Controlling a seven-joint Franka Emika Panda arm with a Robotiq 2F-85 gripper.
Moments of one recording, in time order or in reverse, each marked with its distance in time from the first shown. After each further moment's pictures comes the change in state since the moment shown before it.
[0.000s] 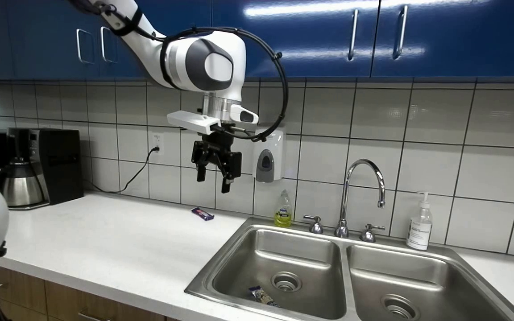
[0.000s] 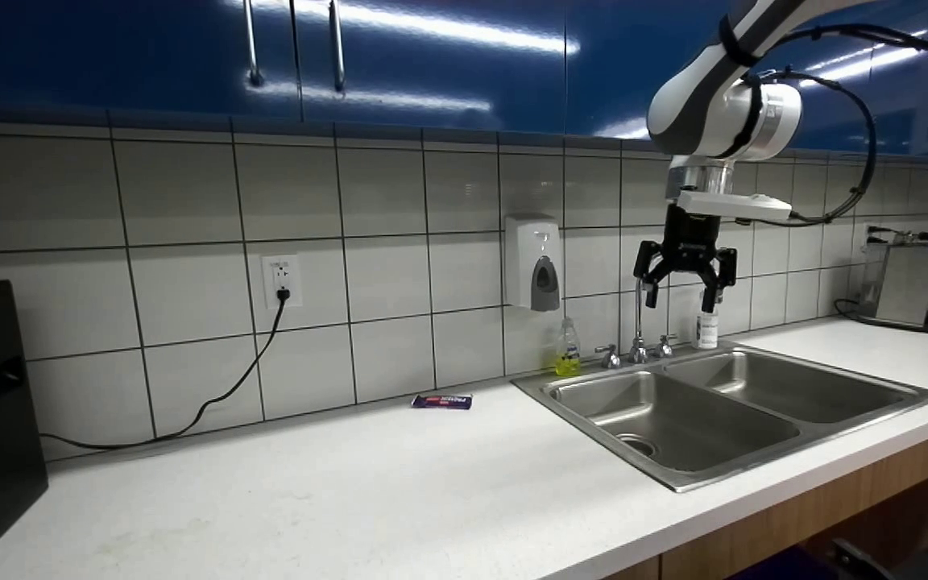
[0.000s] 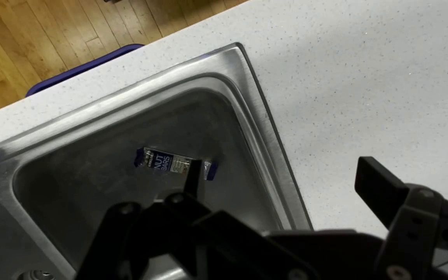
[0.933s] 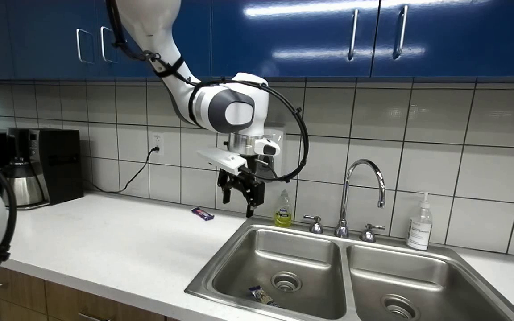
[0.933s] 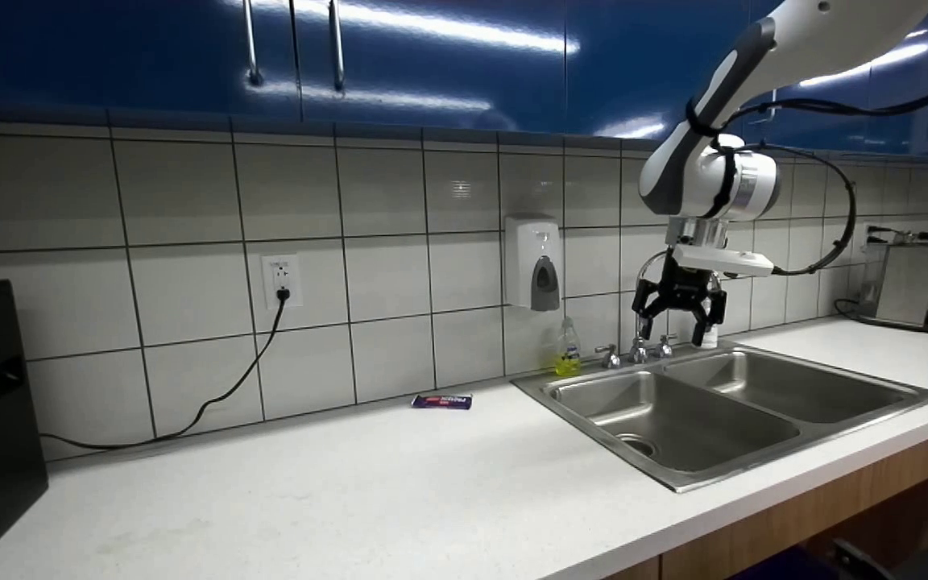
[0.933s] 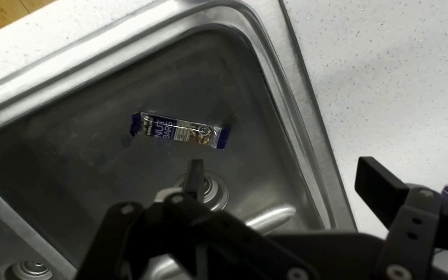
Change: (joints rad) arm -0.016 0.264 -0.053 0.056 0.131 0.265 -0.141
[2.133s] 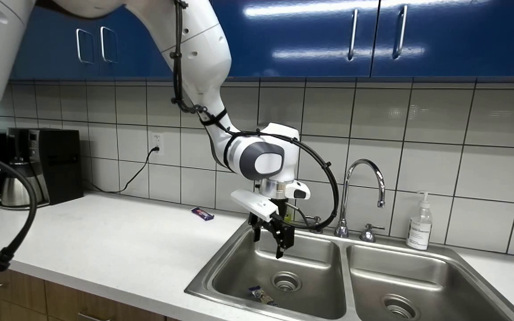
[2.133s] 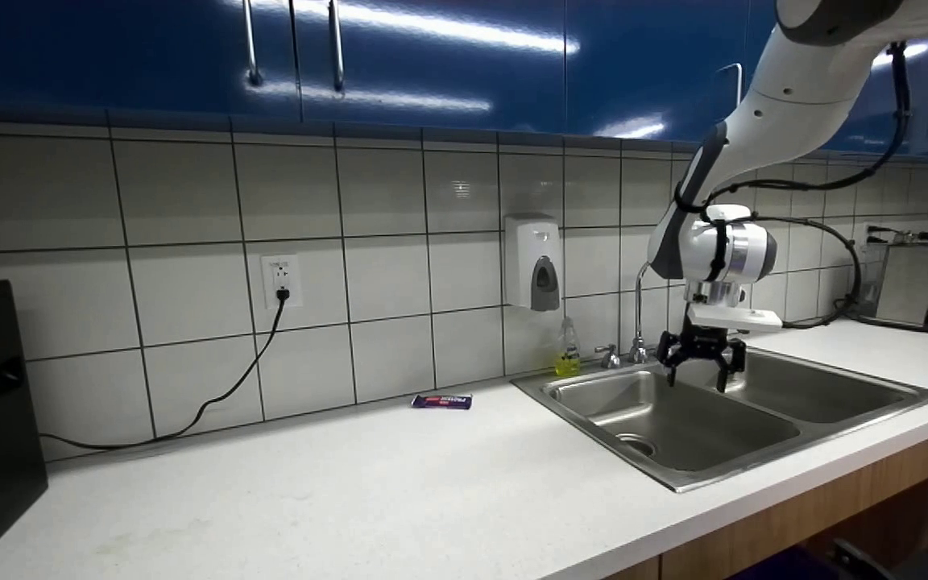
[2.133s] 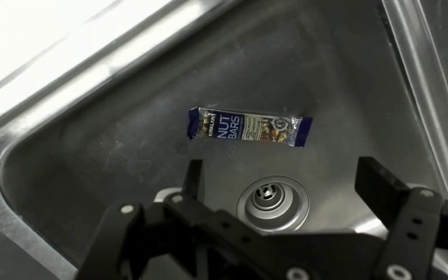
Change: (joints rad) arm -0.131 0.360 0.017 0.165 0.083 0.129 -0.074
